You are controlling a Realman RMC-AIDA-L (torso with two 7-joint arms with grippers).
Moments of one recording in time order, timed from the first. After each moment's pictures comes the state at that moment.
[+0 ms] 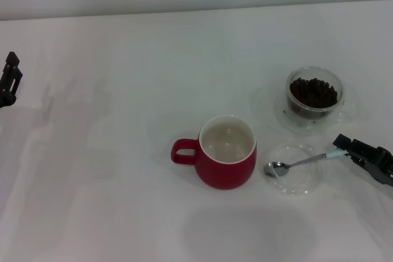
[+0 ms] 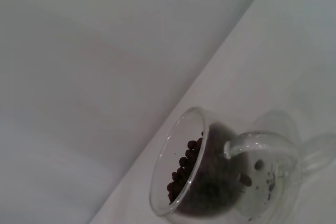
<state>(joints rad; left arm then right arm) -0.45 -2.08 -0.61 -0.06 -0.97 -1.21 2.82 0.16 2.00 -0.52 -0.14 1.48 1.40 -1.48</state>
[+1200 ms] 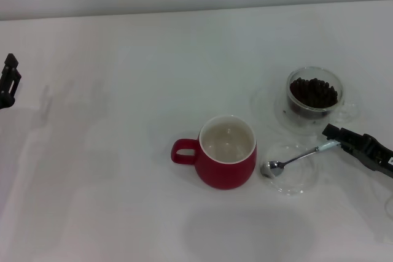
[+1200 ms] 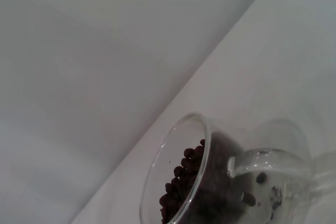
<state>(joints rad) -0.45 -2.08 -0.61 -0.06 -0.97 -1.21 2.82 0.22 2.00 -0.54 -0.14 1.48 1.32 -1.47</state>
